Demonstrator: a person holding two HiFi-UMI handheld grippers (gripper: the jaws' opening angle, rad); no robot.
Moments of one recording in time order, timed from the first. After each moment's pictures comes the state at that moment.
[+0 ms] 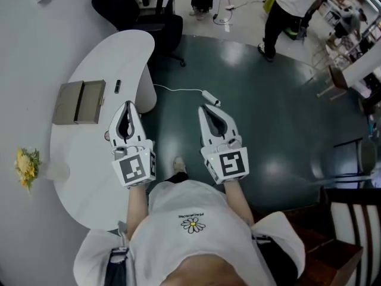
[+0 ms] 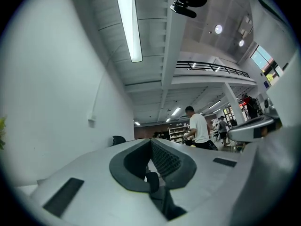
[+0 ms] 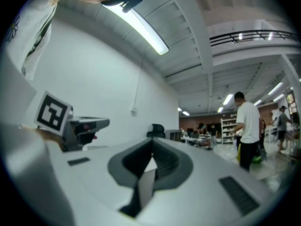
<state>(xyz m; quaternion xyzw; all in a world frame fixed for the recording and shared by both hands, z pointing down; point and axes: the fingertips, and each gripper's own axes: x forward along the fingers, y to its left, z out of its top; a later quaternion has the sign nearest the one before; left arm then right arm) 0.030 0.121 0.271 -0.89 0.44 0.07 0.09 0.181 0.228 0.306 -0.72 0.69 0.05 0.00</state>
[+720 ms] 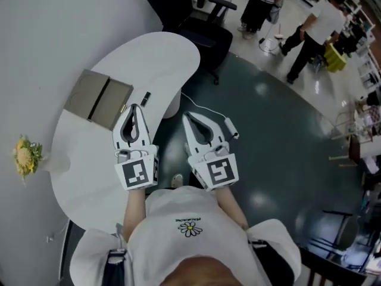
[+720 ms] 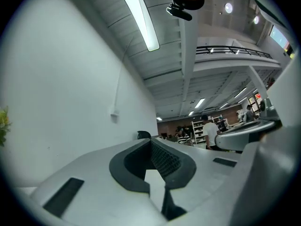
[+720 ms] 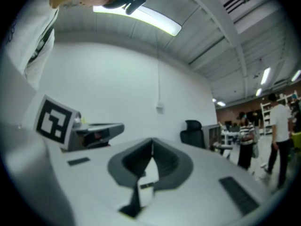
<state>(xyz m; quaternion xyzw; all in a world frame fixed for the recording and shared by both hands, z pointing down) 0.004 -0.034 0.286 -0.81 0.57 0.05 0.08 0.123 0.011 0.308 -0.55 0.84 0.02 0.01</state>
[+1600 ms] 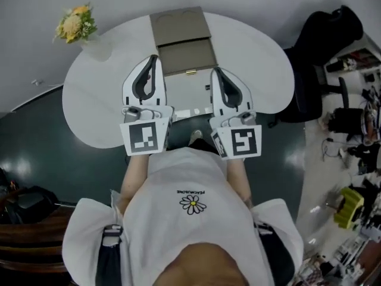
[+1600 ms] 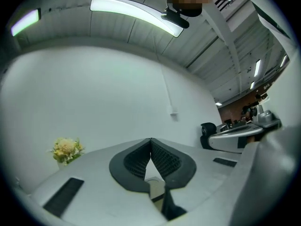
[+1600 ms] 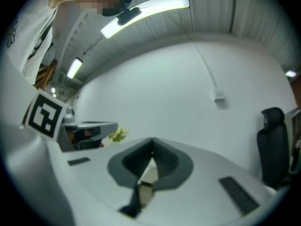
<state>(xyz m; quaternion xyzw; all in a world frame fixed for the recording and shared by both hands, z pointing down) -0.140 -0.069 0.266 -0.54 0.84 0.01 0.09 -0.031 -0.139 0.290 -0.18 0.98 0.02 0.03</state>
